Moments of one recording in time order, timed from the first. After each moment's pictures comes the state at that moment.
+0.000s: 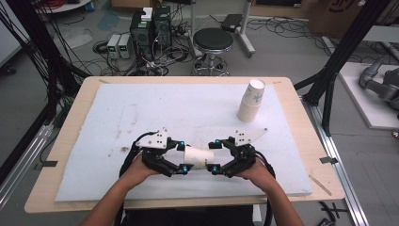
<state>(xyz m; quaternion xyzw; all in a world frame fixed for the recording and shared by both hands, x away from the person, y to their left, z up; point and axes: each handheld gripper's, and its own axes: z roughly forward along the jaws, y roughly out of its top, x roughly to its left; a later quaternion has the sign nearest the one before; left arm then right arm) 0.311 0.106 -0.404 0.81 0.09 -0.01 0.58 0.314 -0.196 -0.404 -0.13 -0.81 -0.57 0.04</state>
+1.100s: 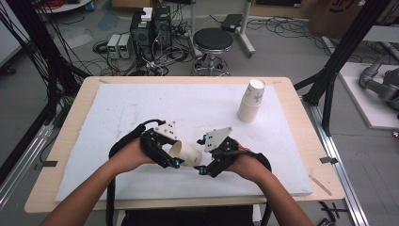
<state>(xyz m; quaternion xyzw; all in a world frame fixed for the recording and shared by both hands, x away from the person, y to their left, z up) 0.327 0.097 -0.355 0.93 0.10 0.02 0.35 0.312 -0.136 -0.370 -0.02 -0.93 -0.36 -0.11</state>
